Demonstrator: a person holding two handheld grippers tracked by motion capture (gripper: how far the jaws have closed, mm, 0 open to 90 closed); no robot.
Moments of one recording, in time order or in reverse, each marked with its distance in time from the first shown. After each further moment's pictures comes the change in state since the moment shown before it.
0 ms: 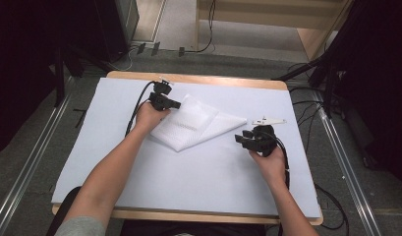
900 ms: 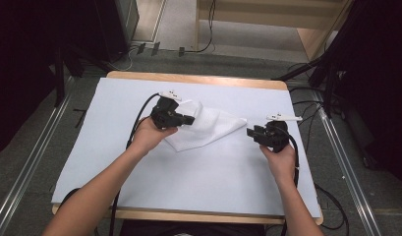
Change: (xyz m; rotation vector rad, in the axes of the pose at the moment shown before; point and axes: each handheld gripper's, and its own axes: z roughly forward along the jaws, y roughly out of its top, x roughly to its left) left arm -0.108 -0.045 -0.060 -0.082 -0.206 0.211; right arm -0.027 0.004 -0.018 -0.052 -0.047 0.075
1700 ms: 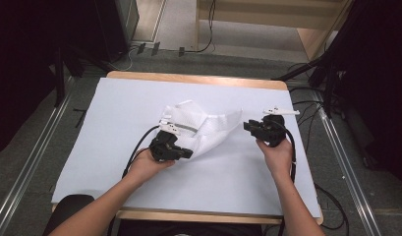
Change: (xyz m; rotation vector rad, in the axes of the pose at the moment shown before) left arm -0.024 -0.071 0.017 0.102 -0.086 -0.041; right arm 0.012 0.020 -0.001 -0.032 0.022 -0.013
